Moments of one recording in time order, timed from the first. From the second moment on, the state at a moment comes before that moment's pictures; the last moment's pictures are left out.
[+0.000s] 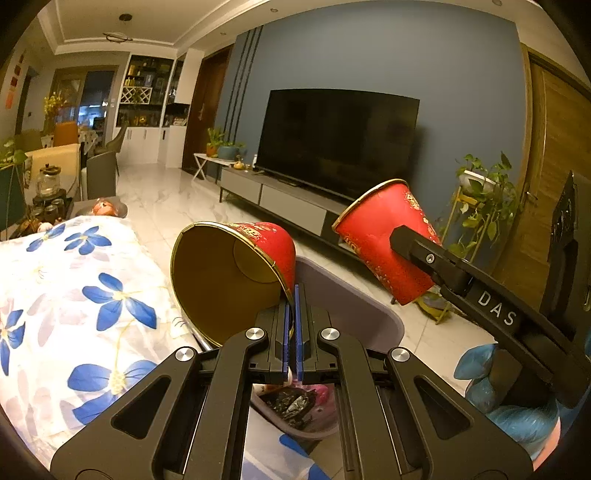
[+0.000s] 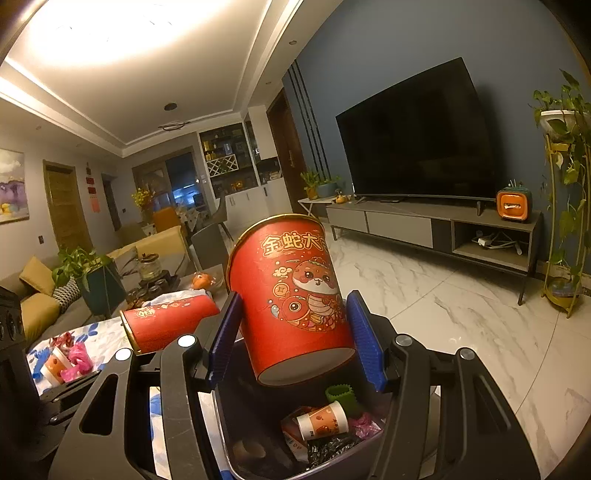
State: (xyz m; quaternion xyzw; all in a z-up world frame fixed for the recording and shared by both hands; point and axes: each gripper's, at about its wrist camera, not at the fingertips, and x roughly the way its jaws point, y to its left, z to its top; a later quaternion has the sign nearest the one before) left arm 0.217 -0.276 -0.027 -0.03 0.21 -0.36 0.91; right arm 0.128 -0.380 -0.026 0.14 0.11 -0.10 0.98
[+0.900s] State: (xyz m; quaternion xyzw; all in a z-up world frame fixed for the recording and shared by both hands) left arm 0.227 -0.258 -0.040 -0.05 0.23 -0.35 0.91; right arm 0.136 -0.385 -0.031 0.15 0.12 -0.10 0.98
